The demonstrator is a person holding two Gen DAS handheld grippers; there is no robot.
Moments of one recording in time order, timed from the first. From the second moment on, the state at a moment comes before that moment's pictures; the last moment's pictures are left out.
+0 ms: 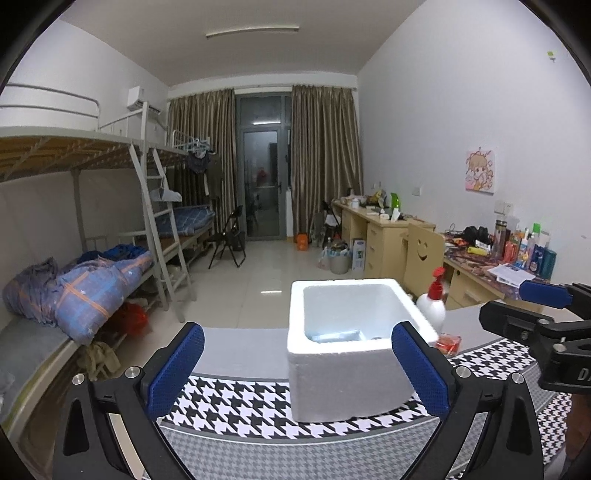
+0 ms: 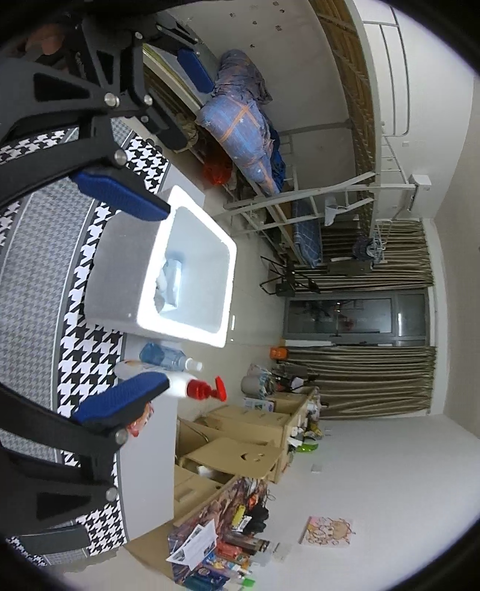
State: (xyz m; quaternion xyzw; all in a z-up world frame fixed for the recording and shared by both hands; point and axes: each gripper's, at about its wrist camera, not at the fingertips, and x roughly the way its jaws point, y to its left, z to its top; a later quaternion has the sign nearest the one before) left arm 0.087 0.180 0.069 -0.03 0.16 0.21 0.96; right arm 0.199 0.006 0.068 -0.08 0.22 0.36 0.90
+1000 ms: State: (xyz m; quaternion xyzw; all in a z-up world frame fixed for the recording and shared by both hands) left arm -0.004 0.107 0.037 -0.03 0.10 0.19 0.98; right arm 0.098 -0.072 0.026 -0.04 0.13 0.33 0.93
